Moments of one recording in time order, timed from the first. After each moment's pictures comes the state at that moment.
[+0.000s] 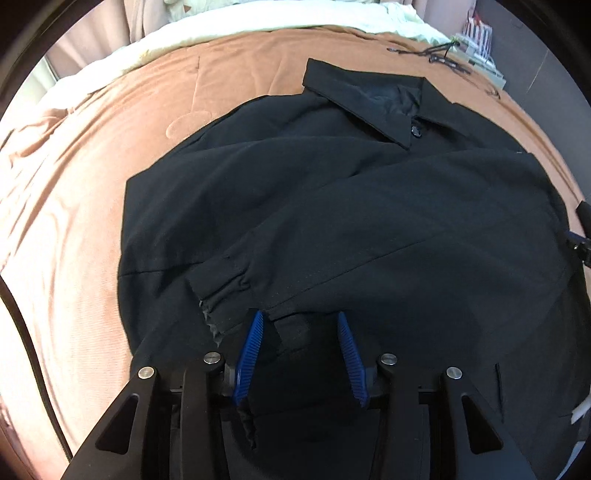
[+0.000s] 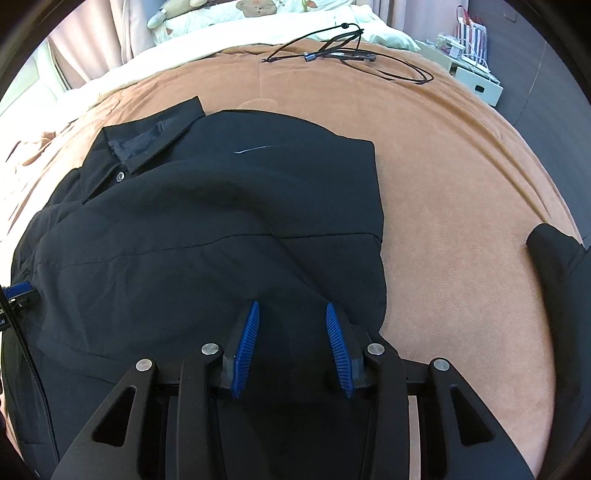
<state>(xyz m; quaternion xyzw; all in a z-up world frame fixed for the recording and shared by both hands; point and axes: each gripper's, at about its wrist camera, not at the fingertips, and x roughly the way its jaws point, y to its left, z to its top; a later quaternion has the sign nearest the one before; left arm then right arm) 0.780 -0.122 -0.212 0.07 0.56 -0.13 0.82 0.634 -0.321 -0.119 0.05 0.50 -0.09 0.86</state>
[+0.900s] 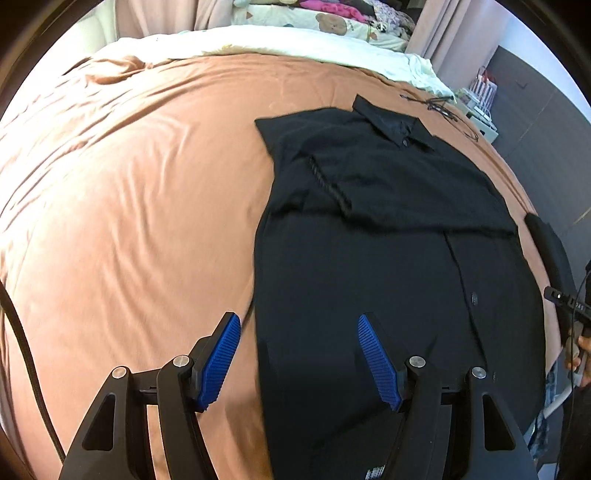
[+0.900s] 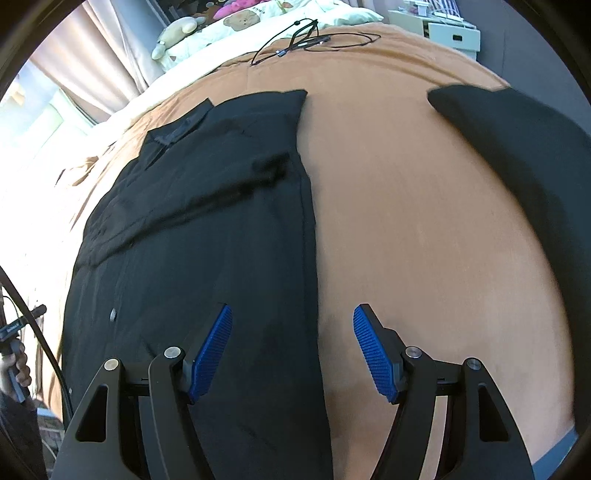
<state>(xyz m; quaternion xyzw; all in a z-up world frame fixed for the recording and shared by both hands) 0.589 0.028 -0.149 -0.04 0.52 -0.13 0.84 0.441 -0.367 -0.097 0.17 0.49 -0.02 0.85</state>
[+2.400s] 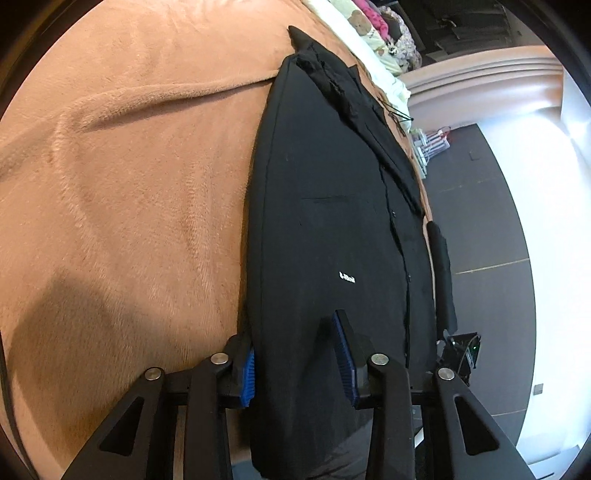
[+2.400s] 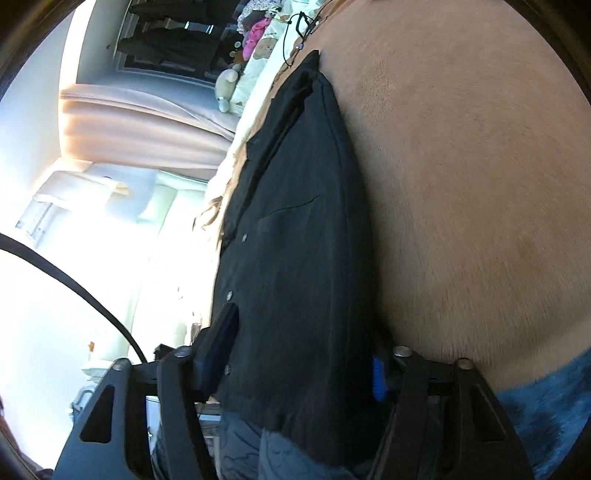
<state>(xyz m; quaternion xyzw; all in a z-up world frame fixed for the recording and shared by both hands) 0.452 0.077 -0.236 -0.34 0.54 -0.25 0.73 0.270 -0.397 -0.186 0.46 0.37 0.17 0.79</state>
